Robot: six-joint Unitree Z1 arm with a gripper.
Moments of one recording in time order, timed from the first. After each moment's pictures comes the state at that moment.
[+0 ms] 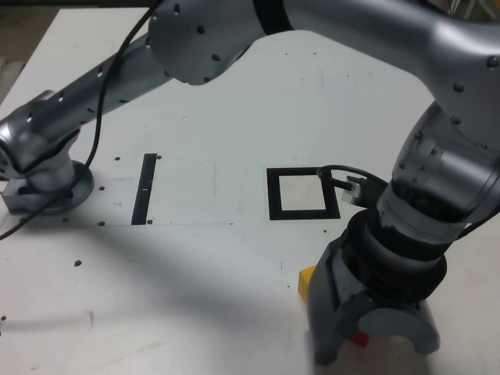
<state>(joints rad) -0.51 2.51 -2.35 1.60 -0.18 -0.49</state>
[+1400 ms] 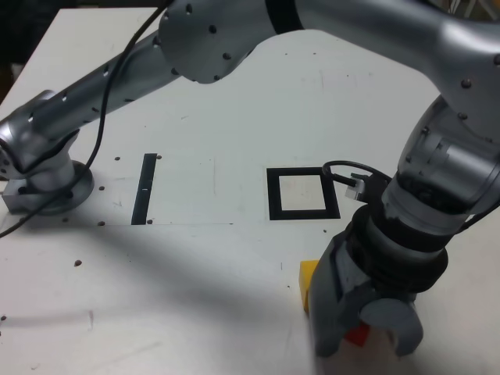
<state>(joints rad) -0.48 2.53 -2.34 1.61 -0.19 -0.45</state>
